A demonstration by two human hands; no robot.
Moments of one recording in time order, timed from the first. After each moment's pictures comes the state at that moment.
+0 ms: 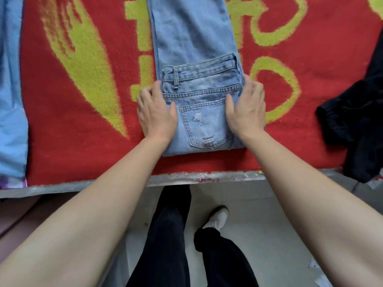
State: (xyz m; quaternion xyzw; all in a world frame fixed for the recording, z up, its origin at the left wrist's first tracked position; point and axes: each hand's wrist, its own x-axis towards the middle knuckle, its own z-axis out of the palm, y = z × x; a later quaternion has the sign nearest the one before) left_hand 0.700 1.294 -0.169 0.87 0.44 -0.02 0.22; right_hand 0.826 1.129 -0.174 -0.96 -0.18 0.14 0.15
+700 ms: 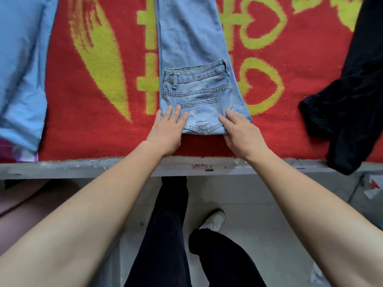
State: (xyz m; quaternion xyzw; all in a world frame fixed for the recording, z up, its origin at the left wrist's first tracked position) left_hand 0.643 1.243 -0.142 0.94 0.12 -0.31 0.07; right_hand 0.773 1.045 -0.140 -0.87 -0.42 0.25 0.04
